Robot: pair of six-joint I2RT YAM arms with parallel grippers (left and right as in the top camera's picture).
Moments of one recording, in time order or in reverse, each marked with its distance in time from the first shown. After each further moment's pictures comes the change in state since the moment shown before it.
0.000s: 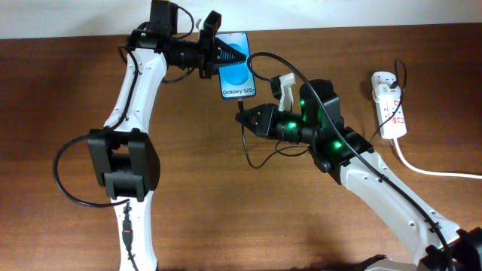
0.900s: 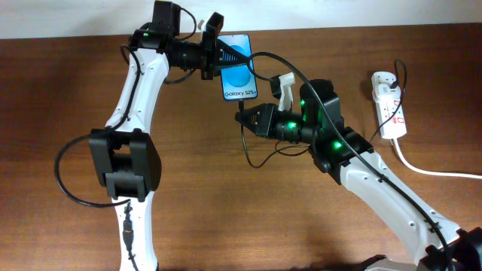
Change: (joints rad) left arm -0.014 0.000 0.000 -0.024 -0.018 0.028; right arm 0.000 0.000 0.000 0.014 -0.004 0.001
